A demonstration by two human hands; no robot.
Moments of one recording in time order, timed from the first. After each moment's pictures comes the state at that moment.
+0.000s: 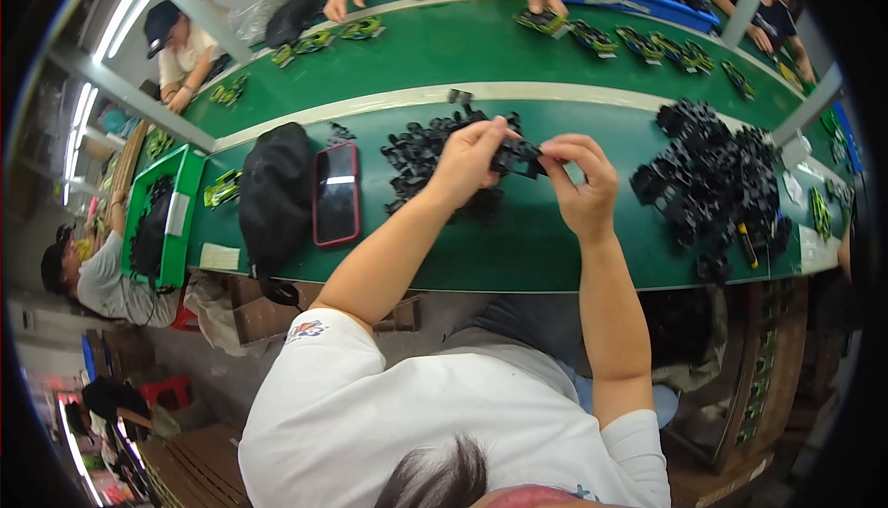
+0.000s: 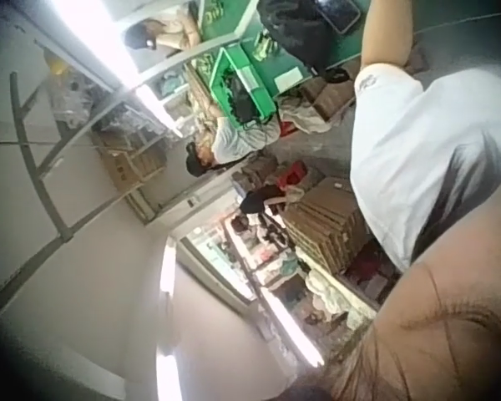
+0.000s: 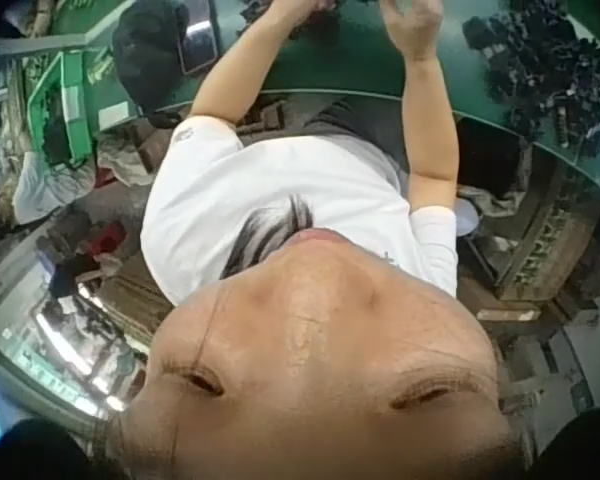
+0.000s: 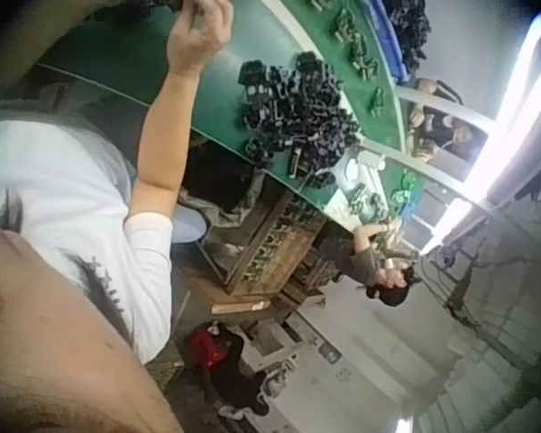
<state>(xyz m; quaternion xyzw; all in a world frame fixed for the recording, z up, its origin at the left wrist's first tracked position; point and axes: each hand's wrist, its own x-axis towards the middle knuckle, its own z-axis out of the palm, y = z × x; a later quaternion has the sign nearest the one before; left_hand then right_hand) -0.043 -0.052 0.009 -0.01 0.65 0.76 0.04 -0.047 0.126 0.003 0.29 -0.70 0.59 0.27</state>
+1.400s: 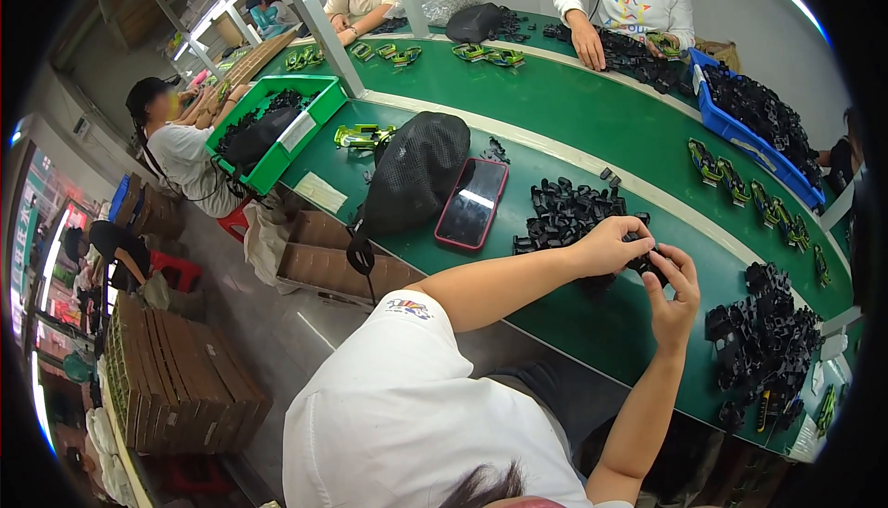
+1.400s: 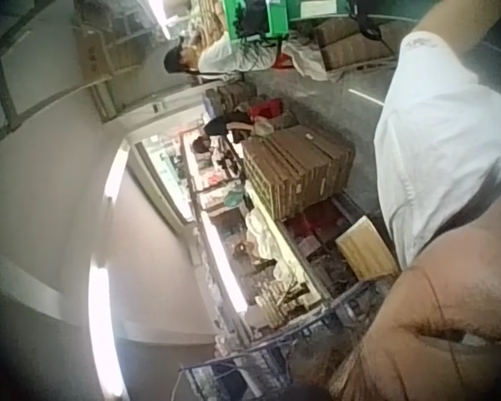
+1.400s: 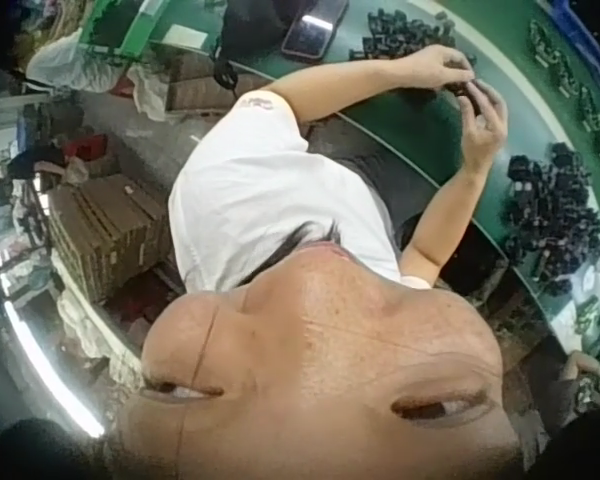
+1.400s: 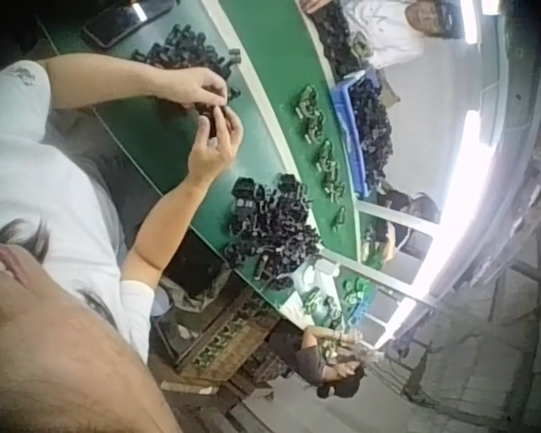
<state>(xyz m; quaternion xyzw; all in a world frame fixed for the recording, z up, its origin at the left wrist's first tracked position) -0.036 -0.040 0.001 0.04 0.68 0.73 0.06 -0.033 0.134 0.009 0.33 -0.75 0.55 0.14</state>
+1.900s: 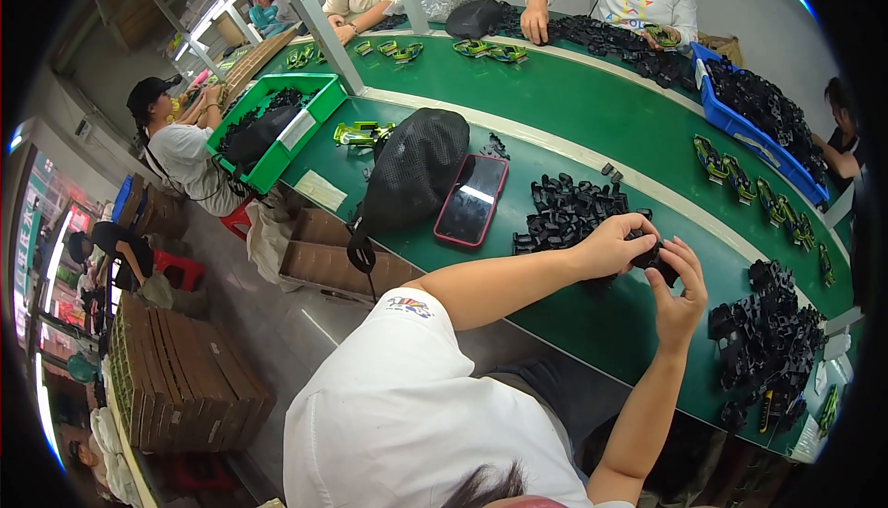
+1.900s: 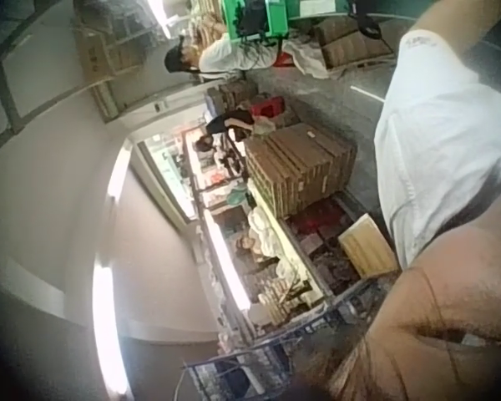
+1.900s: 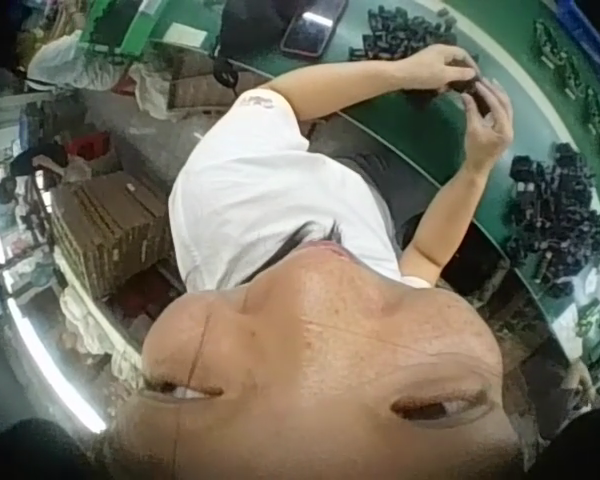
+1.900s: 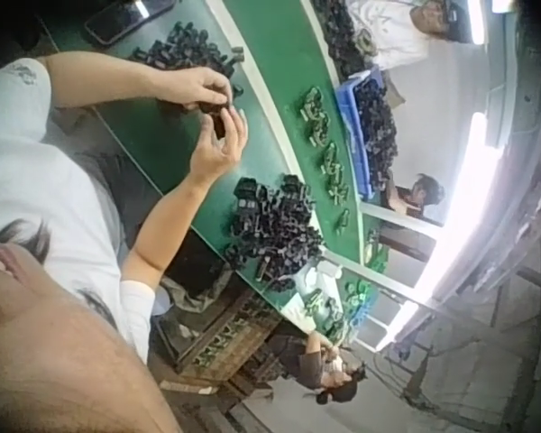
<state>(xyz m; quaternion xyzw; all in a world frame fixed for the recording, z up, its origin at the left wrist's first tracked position) -0.035 -0.035 -0.003 0.06 0.62 0.78 0.04 -0.038 0.136 0.006 0.31 -0.76 0.55 0.17</state>
